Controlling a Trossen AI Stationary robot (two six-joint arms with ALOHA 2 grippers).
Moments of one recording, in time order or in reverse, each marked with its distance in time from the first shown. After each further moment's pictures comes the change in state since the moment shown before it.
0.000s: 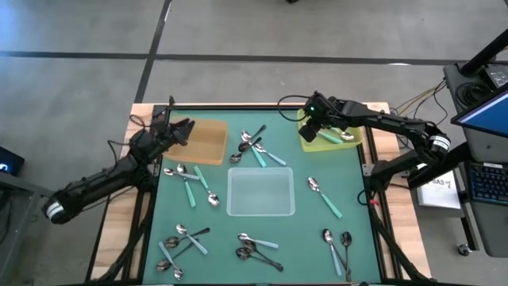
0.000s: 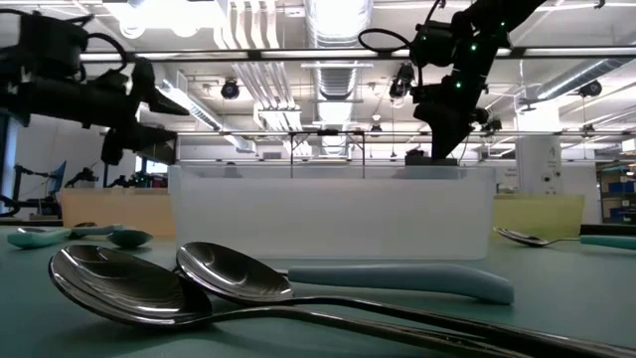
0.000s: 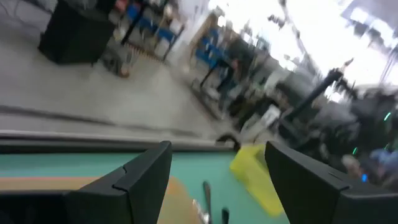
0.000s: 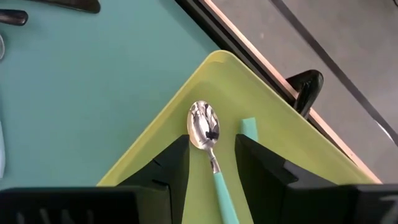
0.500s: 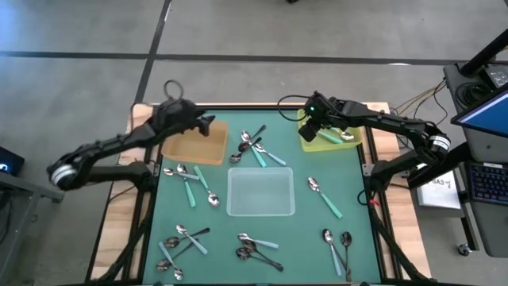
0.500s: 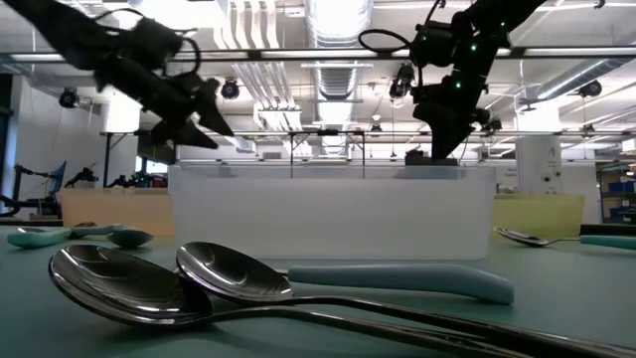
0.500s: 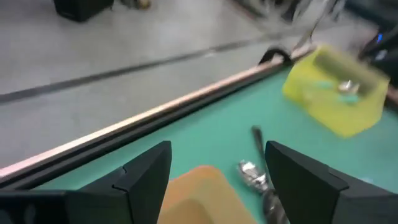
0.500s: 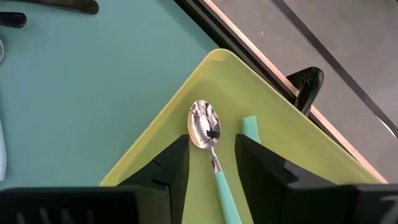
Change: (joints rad) left arm 0.000 0.600 0.497 -0.328 0.061 0.377; right arm 0.000 0.000 -0.002 -0.001 0.000 0.016
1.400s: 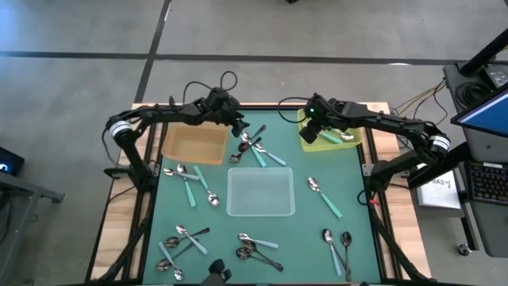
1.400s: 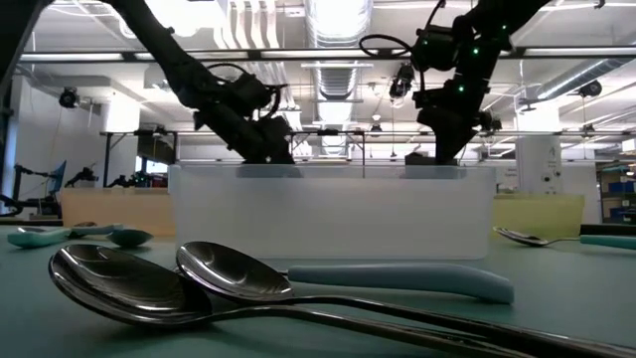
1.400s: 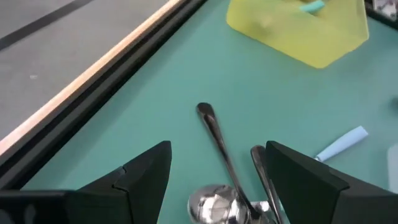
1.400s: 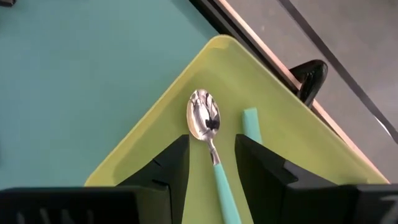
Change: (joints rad) left arm -0.072 0.695 0.469 -0.027 0.270 0.227; right arm 0.000 0.000 -0.026 -0.003 0.000 -0.019
